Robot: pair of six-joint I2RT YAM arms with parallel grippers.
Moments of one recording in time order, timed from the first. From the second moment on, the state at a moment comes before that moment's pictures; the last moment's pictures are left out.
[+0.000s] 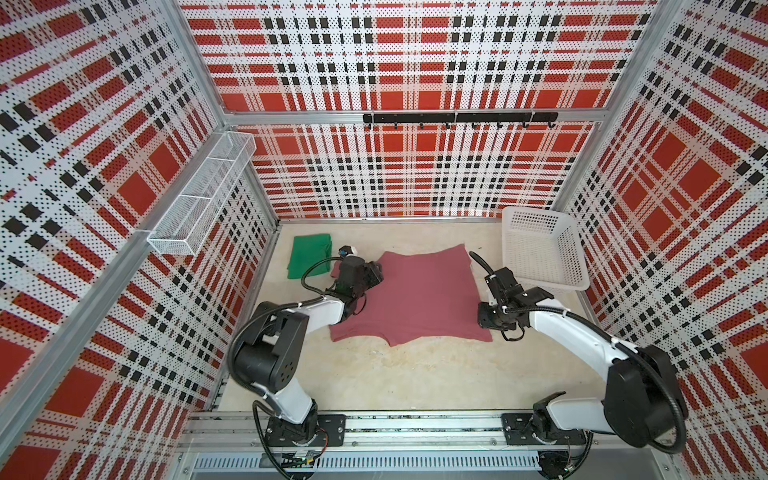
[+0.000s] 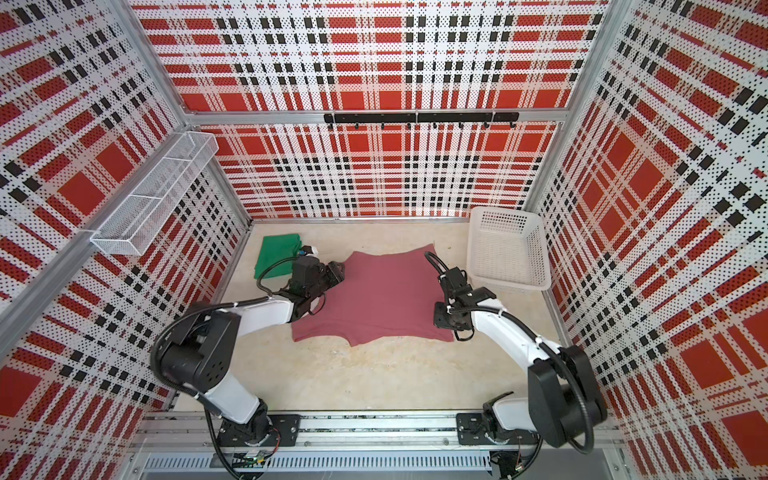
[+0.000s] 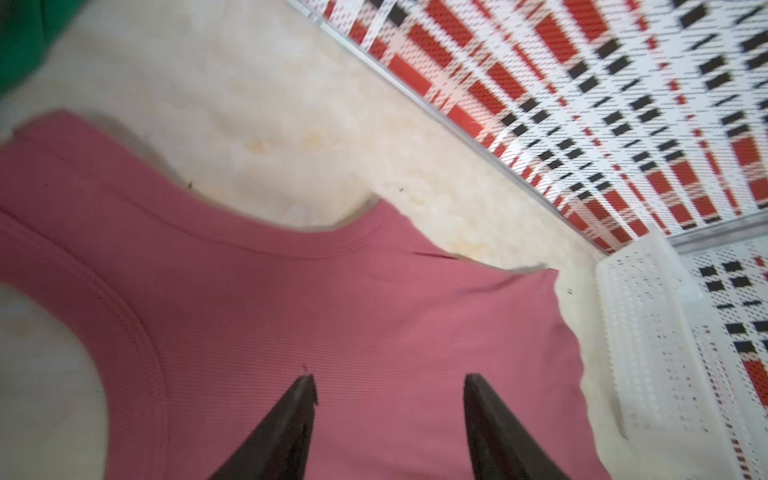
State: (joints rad) left arm -0.39 1.59 0.83 0.28 -0.05 -0.71; right arm 0.39 1.31 0.84 -0.75 -0.02 0.52
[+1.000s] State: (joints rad) left arm -0.78 1.22 0.39 -0.02 -0.04 -1.13; right arm 0.32 1.23 0.72 -0.75 -0.04 0.54
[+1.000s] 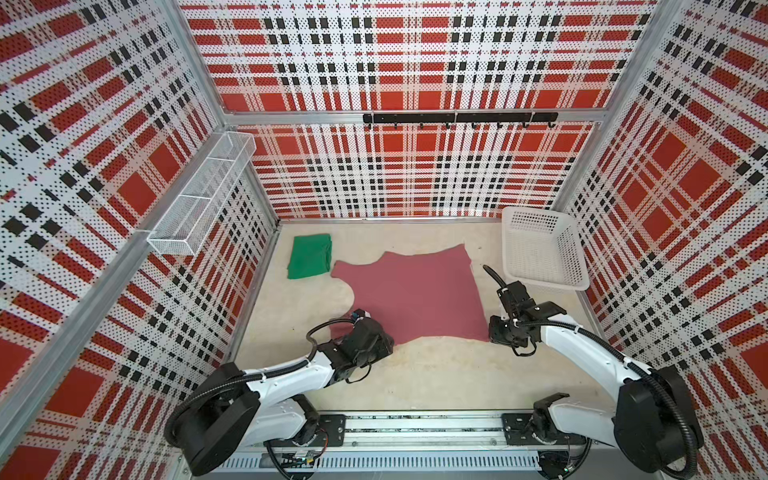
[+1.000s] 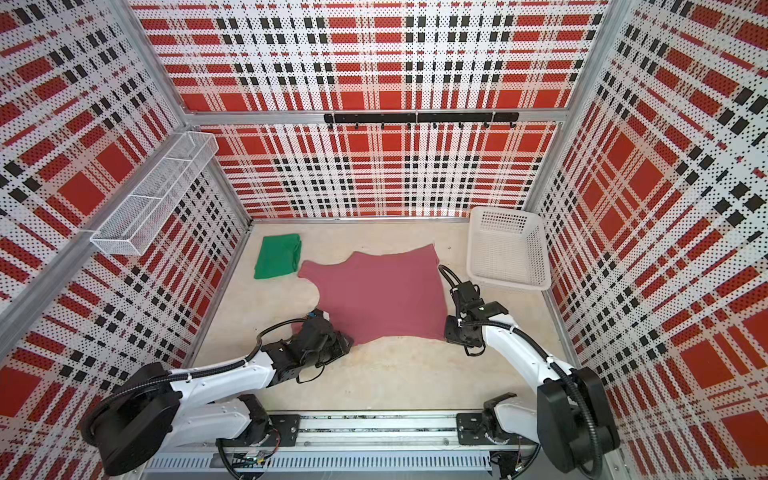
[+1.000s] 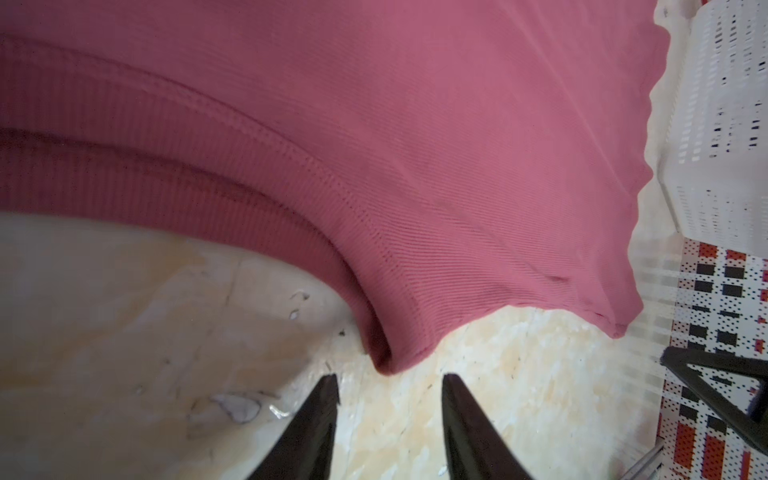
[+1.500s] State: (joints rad) left arm -0.77 1.33 0.40 0.10 -0.03 -1.15; right arm 0.31 1.31 0.70 -0.63 -0.08 0.53
